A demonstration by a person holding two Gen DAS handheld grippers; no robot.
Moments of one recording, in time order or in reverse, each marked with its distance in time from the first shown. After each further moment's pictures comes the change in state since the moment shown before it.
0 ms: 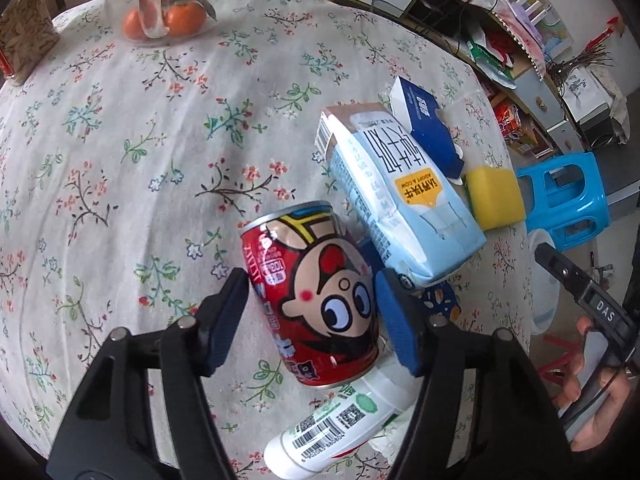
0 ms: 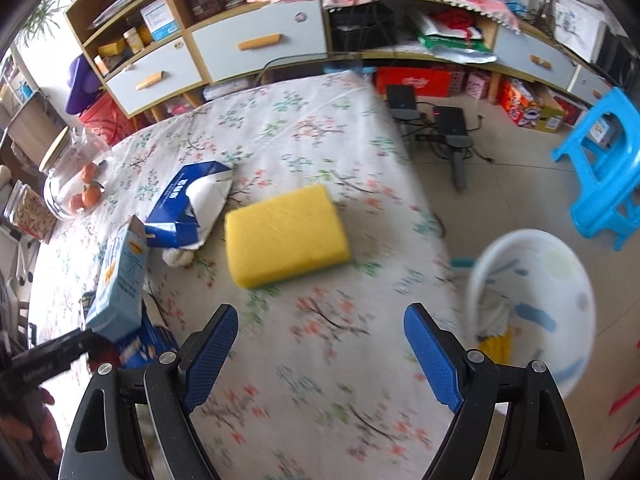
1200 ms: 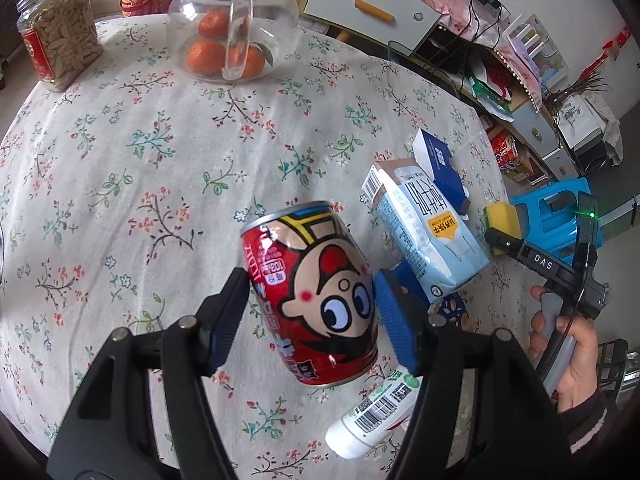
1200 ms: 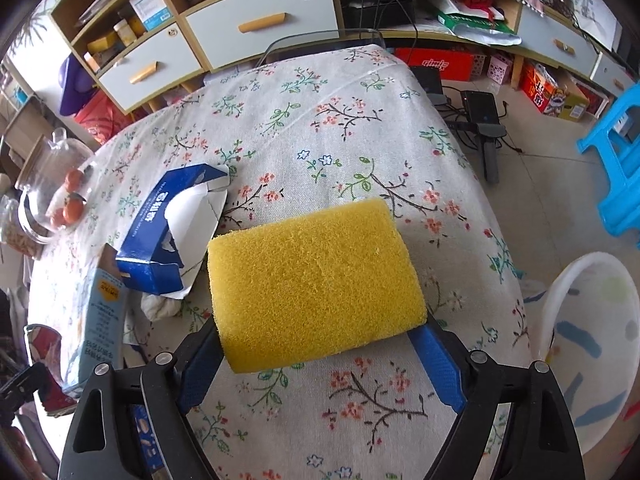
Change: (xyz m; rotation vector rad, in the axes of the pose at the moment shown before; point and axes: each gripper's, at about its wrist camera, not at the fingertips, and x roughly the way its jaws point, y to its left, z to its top) left arm -0.047 0.044 -0.006 -0.041 -0.106 -0.014; right arm 0.049 0.004 0.024 0.044 0.034 0.051
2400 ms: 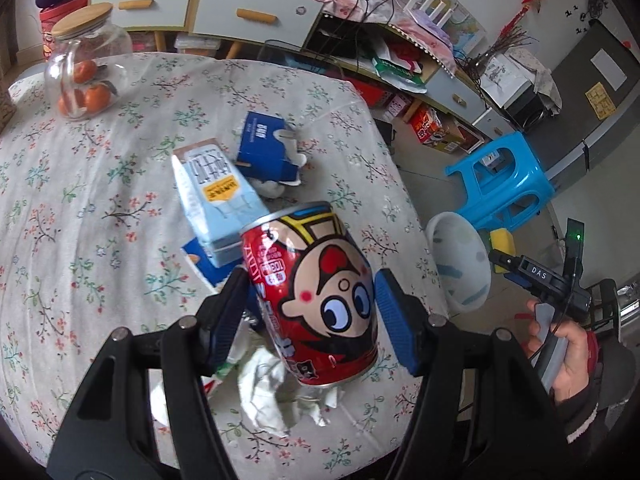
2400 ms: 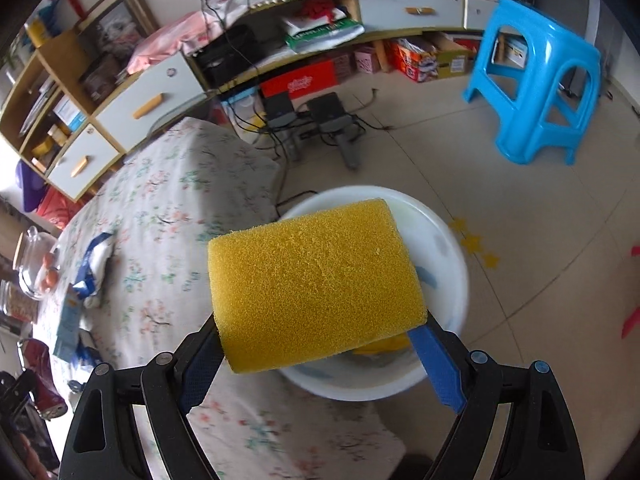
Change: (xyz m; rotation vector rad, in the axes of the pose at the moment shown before) left arm 0.004 -0.137 -0.033 0.194 -0.038 -0.176; right arm -0.114 -0.206 -0.071 0.279 -0.077 -0.088
